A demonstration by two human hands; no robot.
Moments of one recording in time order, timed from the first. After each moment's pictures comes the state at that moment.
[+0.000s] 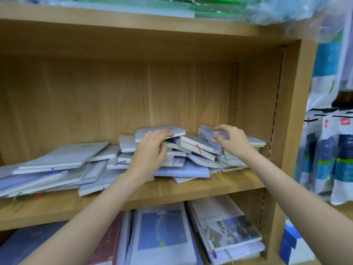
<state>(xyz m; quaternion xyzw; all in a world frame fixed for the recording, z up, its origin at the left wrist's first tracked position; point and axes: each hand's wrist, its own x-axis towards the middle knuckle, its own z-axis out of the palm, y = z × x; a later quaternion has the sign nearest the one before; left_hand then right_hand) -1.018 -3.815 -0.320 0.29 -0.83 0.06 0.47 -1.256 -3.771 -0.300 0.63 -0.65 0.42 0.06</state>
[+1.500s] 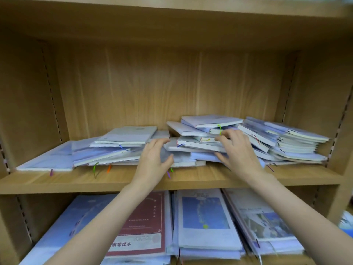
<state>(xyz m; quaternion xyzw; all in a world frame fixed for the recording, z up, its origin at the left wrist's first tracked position) -0.884 -3.817 -0.376 0.41 -0.77 -0.04 0.48 -1.124 -3.794 -0.364 0.71 -0.52 0.33 0.35</state>
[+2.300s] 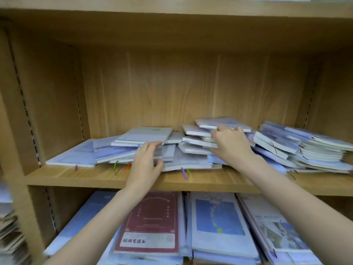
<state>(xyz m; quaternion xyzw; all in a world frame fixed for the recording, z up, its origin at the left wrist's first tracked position) -0.832 -3.819 -0.387 0.46 -0.74 0.02 0.49 -1.053 -3.805 -0.314 0.70 -0.62 0.12 0.33</state>
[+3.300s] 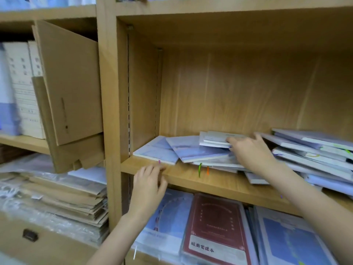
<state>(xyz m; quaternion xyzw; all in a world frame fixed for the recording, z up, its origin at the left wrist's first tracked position) -0.648 -3.796 -0.440 0.60 -0.66 0.09 0.45 -0.899 -3.867 -0.330 0.77 -0.53 0.09 0.34</state>
